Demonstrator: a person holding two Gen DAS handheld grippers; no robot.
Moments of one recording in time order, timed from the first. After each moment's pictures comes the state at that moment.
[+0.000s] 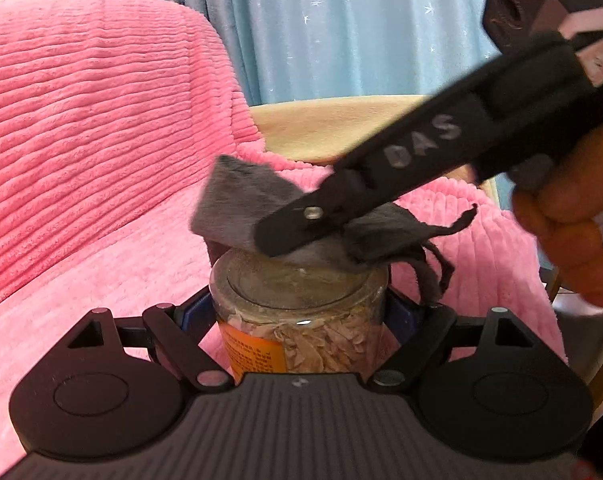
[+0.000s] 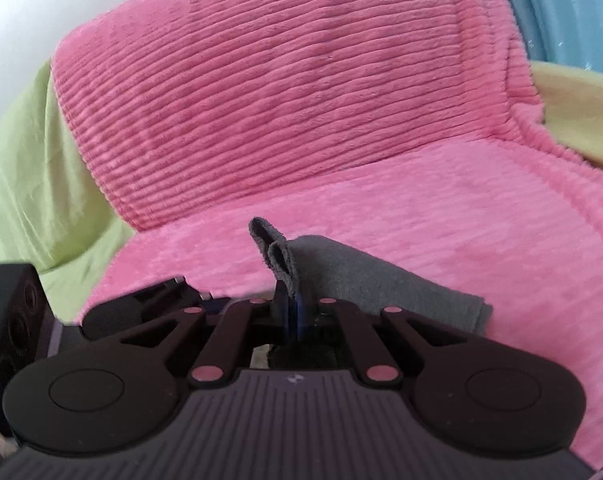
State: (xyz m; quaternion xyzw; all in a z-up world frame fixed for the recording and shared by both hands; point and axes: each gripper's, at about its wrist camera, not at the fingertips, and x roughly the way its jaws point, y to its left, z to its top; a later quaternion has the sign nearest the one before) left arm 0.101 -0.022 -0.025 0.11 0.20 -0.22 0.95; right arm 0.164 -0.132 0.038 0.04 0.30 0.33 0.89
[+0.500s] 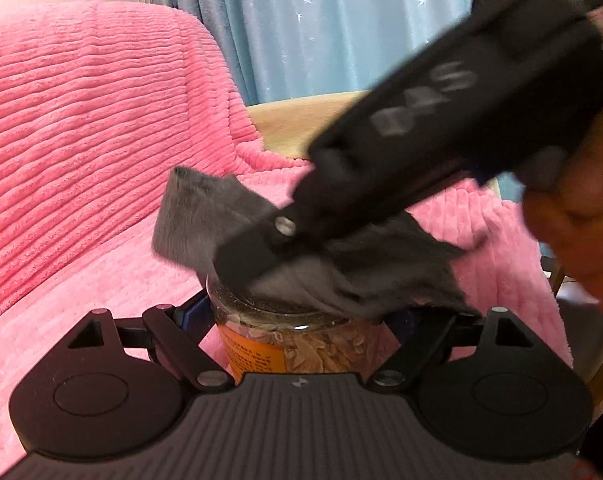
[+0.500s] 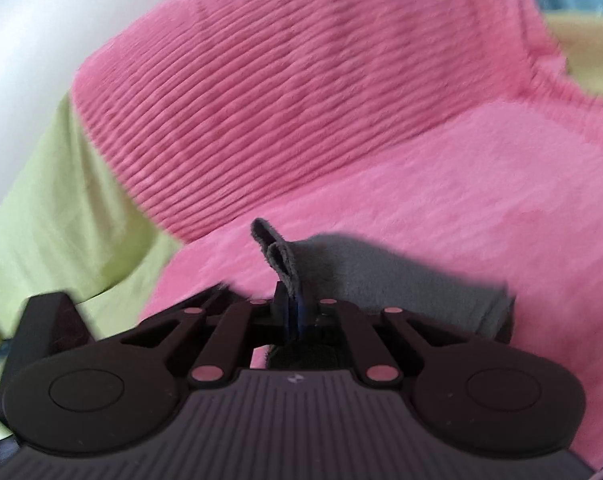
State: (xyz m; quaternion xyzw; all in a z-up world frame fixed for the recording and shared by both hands) left arm 0.101 -0.025 -0.023 0.13 0.20 -0.21 0.95; right arm 0.172 -0.126 0.033 0.11 0.31 0.37 0.87
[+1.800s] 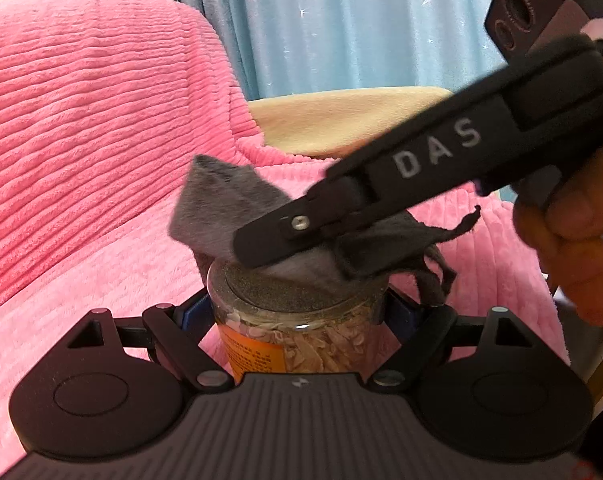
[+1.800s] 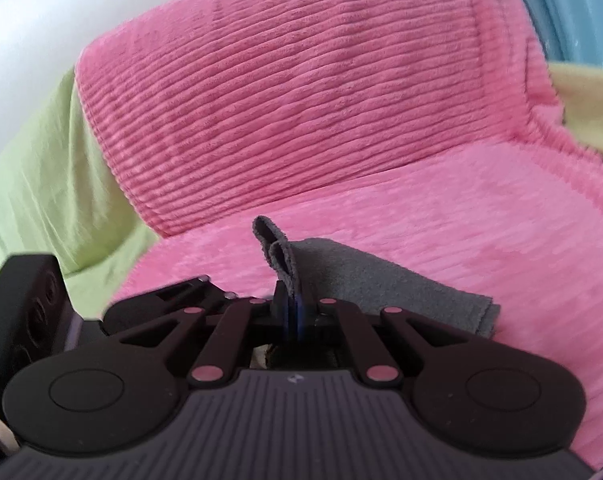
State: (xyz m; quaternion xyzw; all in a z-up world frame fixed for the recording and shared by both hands) left arm 0.103 -0.023 -0.023 0.12 0.21 -0.22 0.95; right arm 0.163 -0.132 0.030 0.05 0.27 0.37 0.89
